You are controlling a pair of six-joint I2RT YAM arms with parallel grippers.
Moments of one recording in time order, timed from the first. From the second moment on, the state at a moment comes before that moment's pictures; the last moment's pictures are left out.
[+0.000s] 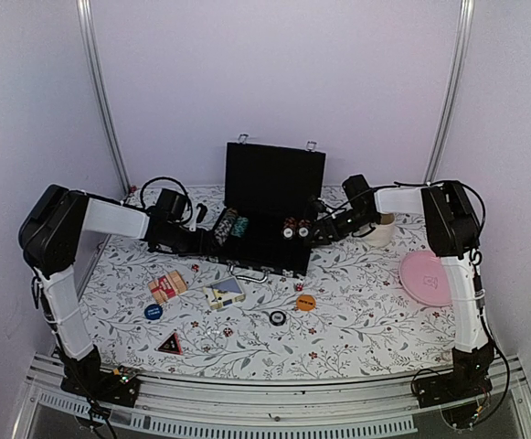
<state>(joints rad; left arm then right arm) -0.38 1.92 1.11 -0.08 0.28 -0.27 0.37 2.37 1.77 -0.50 -0.80 -0.21</state>
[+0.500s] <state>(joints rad) -0.51 1.81 0.98 -0.08 0.17 -0.34 0.37 2.37 1.77 -0.49 -0.80 -0.21</state>
